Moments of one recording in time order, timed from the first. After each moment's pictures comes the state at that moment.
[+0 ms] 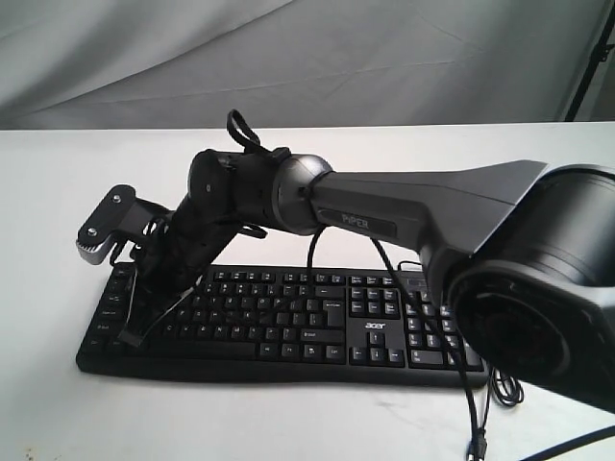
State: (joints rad) left arm 0.04 0.00 0.00 0.03 0.16 -0.02; right arm 0.98 2.42 -1.91 0.49 0.70 -0.84
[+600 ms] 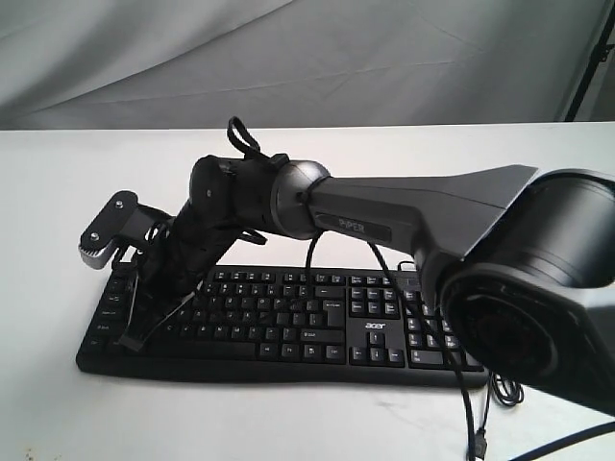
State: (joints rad) left arm 0.04 0.00 0.00 0.03 0.16 -0.02; right arm 0.98 2.44 -1.92 0.51 0.70 -0.84
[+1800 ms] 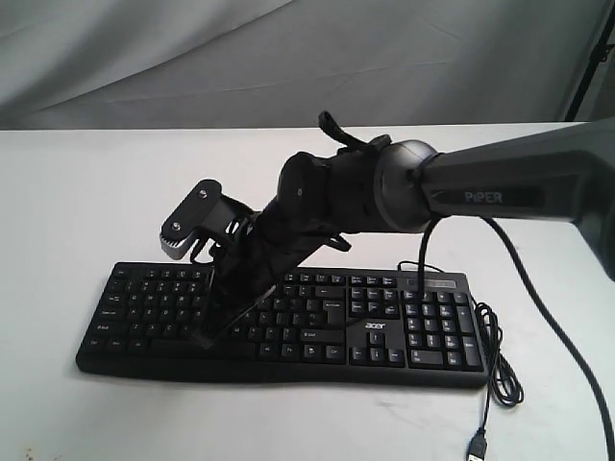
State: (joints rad) left arm 0.04 0.00 0.00 0.03 0.16 -0.02; right arm 0.91 2.14 -1.44 0.55 0.48 -0.86
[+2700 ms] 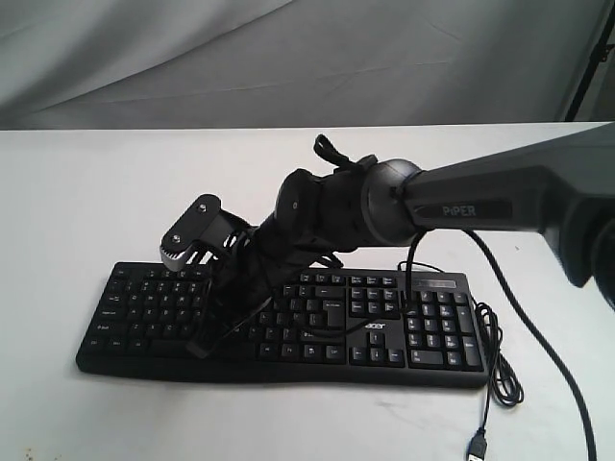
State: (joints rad) left arm 0.04 0.00 0.00 0.03 0.16 -0.02; right arm 0.91 2.20 -1.44 0.65 0.45 -0.94
